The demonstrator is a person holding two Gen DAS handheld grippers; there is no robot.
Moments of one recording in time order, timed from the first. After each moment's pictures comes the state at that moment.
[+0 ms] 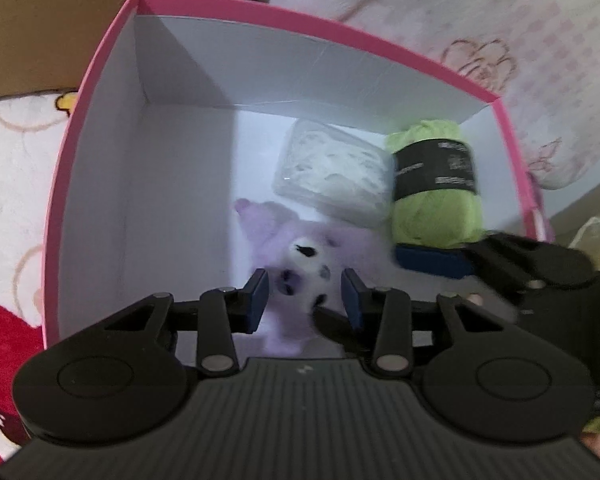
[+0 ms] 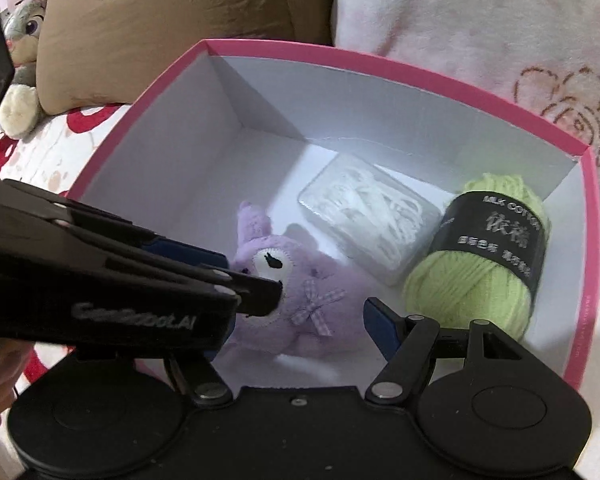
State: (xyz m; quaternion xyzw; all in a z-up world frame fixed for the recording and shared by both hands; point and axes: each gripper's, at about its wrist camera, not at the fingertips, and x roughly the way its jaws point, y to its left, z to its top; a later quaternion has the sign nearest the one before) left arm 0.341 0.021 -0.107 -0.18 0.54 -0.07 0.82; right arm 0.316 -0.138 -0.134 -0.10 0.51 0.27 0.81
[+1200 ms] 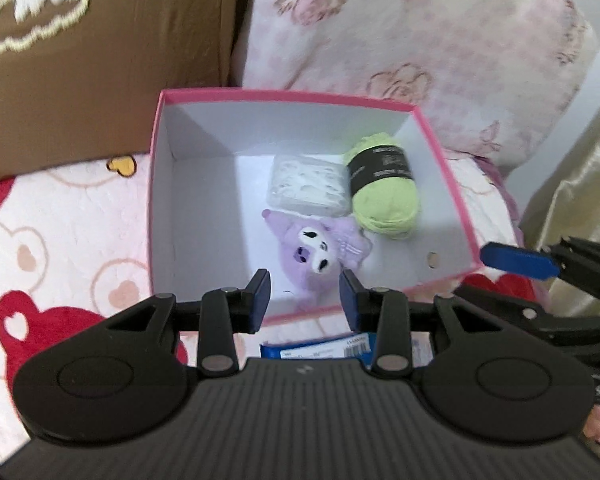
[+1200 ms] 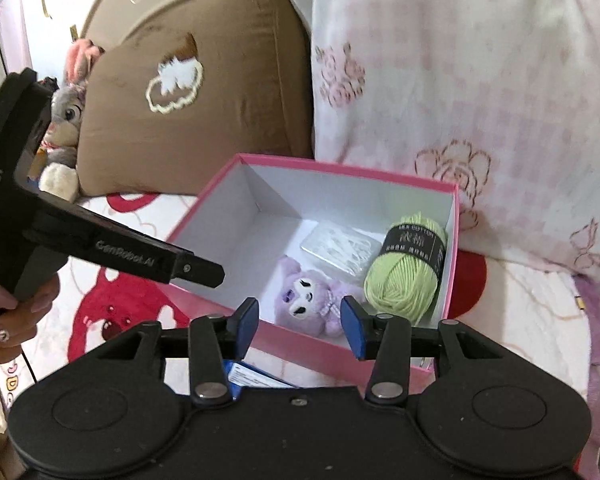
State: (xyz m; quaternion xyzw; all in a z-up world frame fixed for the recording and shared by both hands) left arm 0.256 0.026 -0.013 -0.10 0.47 -0.10 0.87; right arm 0.195 -0.207 -0.034 -0.03 0.38 0.25 0.89
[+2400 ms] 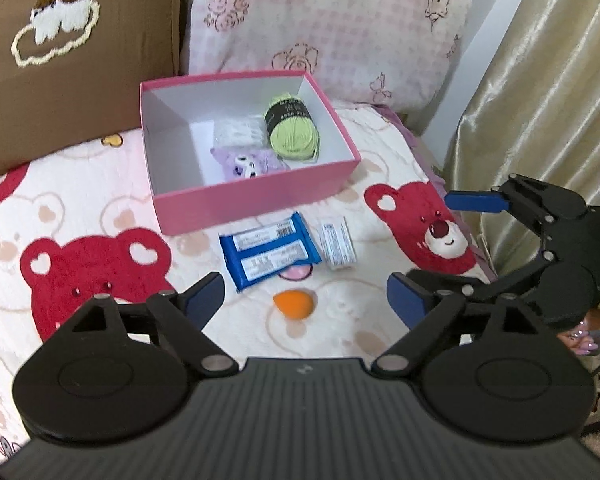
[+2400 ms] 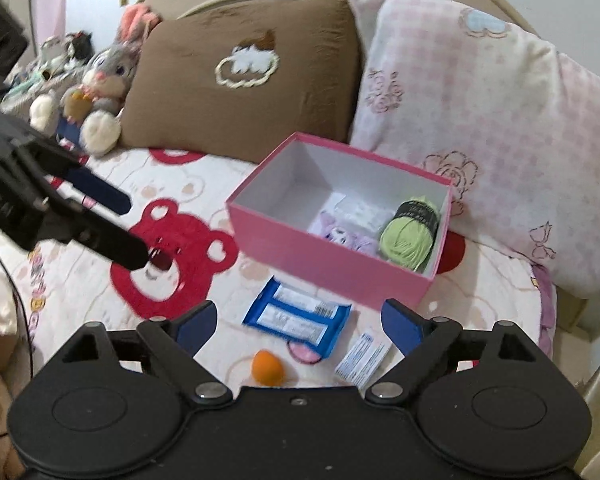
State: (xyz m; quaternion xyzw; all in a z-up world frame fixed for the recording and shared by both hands) left arm 0.089 0.035 0.062 -0.07 0.47 -0.19 0.86; right arm 0.049 -0.197 0.012 -0.12 0.37 0.25 0.89
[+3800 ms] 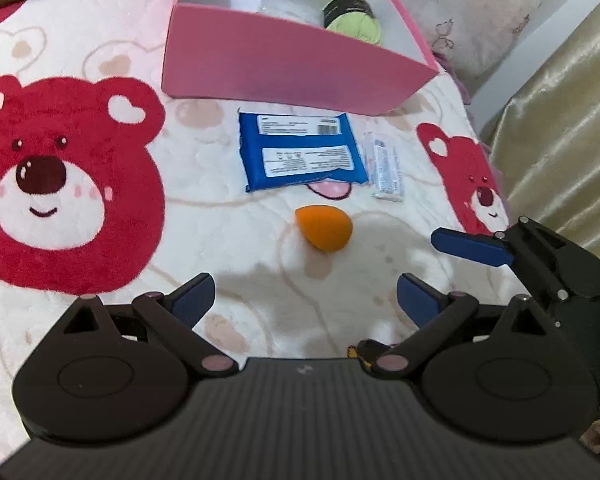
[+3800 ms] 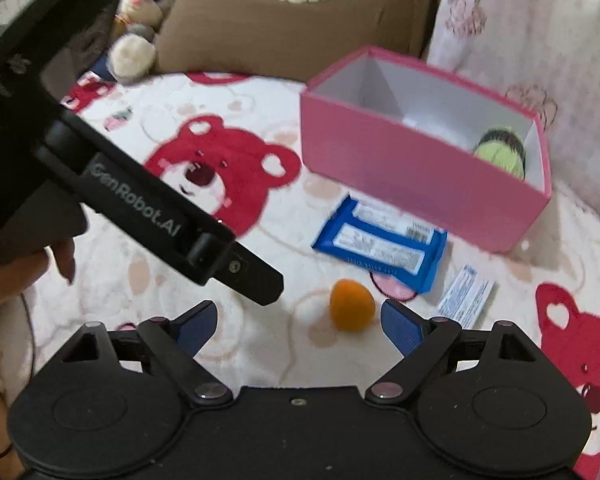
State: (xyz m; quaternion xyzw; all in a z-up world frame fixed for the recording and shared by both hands) left arm 0.090 0.041 -0.102 -0.17 0.52 -0.16 0.82; right arm 0.025 -0.140 -0.110 -0.15 0.41 0.27 0.86
